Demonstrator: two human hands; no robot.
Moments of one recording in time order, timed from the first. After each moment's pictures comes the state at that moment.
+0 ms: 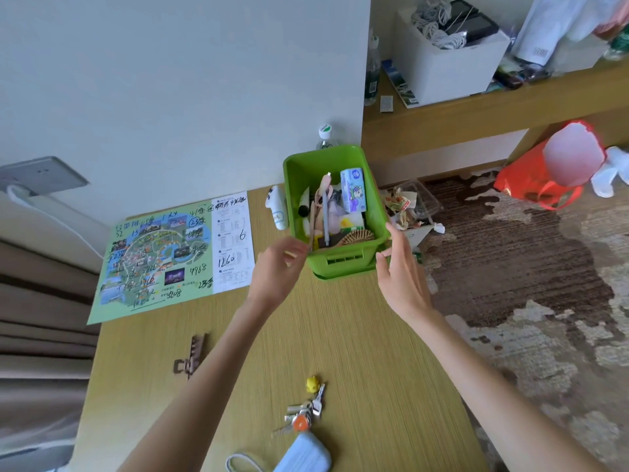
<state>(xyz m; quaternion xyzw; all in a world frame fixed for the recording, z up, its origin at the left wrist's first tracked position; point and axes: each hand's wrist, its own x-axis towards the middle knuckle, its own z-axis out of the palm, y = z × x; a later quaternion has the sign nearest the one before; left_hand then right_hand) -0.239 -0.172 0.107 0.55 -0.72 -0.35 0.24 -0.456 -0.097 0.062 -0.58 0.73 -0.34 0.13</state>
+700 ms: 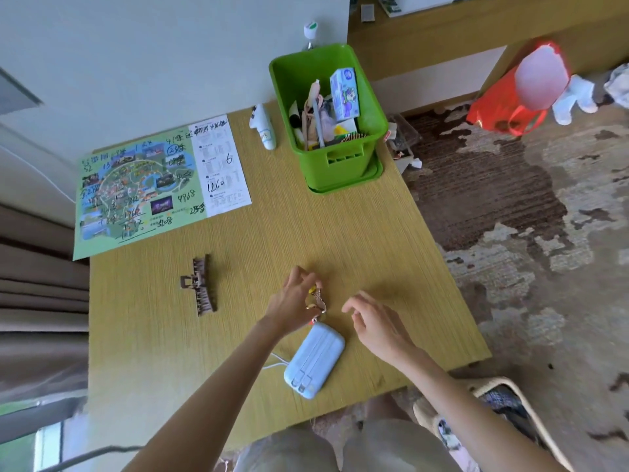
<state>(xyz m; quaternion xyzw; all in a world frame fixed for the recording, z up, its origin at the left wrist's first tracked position) -0.153 -0.013 -0.030 0.44 -0.84 -0.32 -0.06 -0.324 0.107 -0.017 -0.62 0.72 -0.15 0.29</state>
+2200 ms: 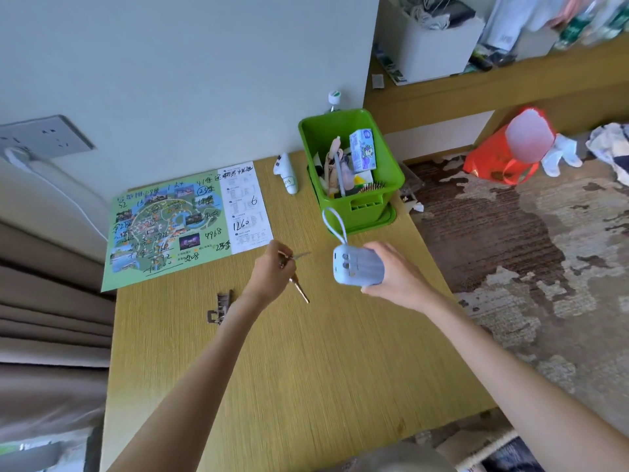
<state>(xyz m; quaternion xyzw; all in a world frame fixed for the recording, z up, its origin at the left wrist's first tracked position) -0.129 -0.112 0.073 0.54 -0.71 -0.41 0.17 -0.373 -0.012 0.061 -0.62 0.70 -0.22 0.29</state>
